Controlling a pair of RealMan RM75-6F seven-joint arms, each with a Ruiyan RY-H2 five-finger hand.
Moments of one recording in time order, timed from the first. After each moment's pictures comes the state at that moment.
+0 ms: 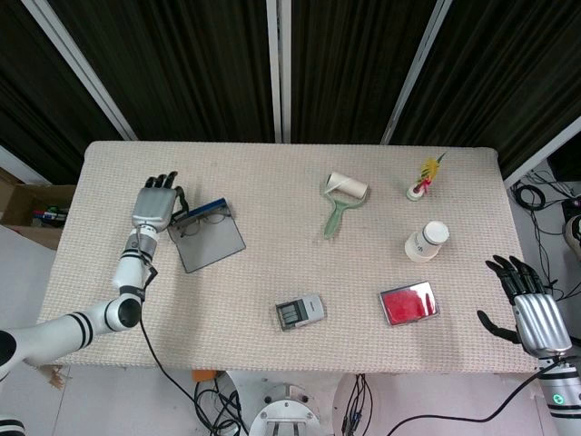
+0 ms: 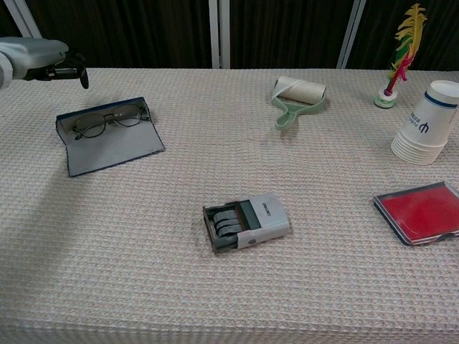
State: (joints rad) left arm -0.86 -1.53 -0.21 -1.20 0.67 0.86 0.52; right arm 0.09 -1.15 0.00 -1.49 -1.61 1.50 0.20
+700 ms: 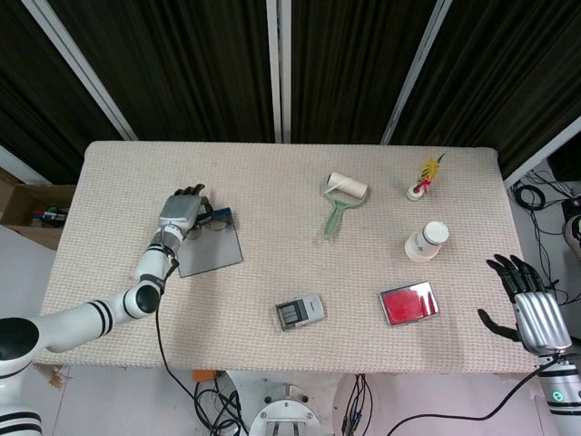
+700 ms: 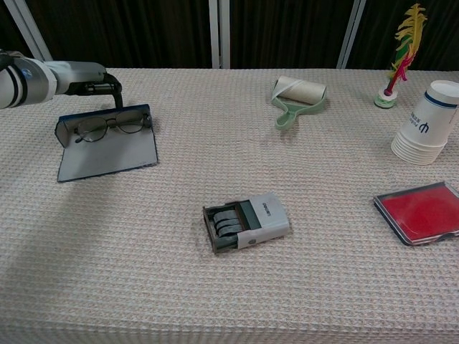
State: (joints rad) left arm -0.93 -1.56 -0.23 -1.20 0.53 0.68 0.50; right arm 0.10 -1.16 0.01 -1.48 -1.59 1.48 0.21
